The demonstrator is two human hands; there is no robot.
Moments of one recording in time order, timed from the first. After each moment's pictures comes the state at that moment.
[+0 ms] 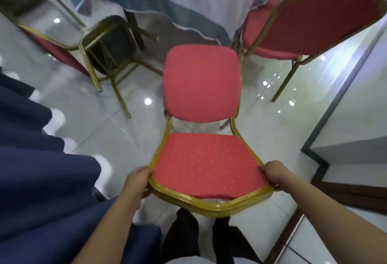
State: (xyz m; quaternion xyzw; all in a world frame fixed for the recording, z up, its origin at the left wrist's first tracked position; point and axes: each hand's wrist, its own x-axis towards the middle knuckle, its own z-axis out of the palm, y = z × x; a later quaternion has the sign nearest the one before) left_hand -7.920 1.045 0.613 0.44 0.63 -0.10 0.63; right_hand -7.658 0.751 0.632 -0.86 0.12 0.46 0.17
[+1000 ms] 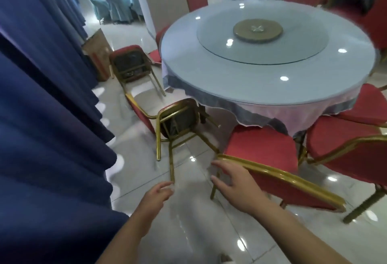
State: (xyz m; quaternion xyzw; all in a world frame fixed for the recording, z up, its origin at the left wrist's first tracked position) left_hand -7.823 1.218 0.734 0.54 0.57 0.08 0.62; right_hand -7.584 1.102 0.777 -0.75 -0.54 0.25 0.28
